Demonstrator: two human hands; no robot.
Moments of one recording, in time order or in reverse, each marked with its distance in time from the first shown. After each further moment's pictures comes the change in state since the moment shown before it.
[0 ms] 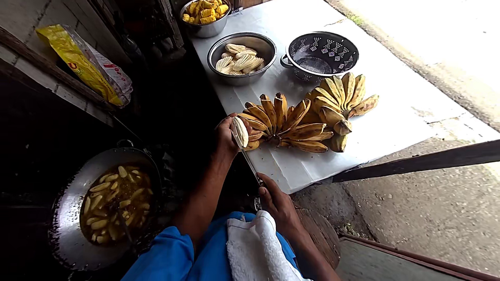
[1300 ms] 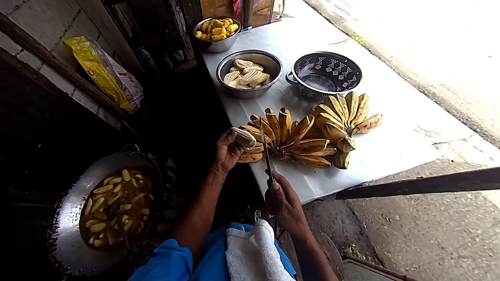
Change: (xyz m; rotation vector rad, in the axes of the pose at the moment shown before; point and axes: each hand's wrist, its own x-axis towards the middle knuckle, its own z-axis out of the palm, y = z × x) left_hand 0.003 0.004 -0.042 -0.029 -0.238 0.057; right_hand 0.035 0.001 -0.014 0.479 0.026 -0.056
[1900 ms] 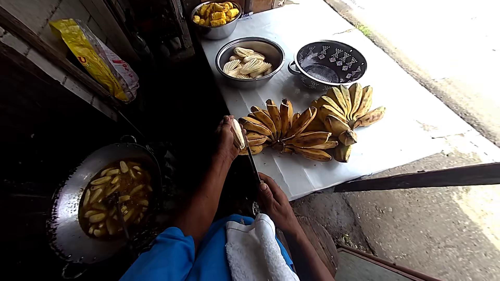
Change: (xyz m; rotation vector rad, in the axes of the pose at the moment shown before) left_hand 0.015 -0.002 0.025 0.227 0.330 0.027; right_hand -0.013 0.018 0.013 0.010 -0.109 0.086
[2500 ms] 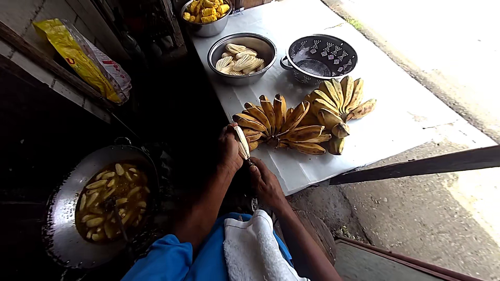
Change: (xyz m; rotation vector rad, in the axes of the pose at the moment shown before) left_hand -0.040 -0.028 0.002 0.135 -0.031 0.024; right_hand 0.035 0.014 -0.002 -0.402 0.064 0.074
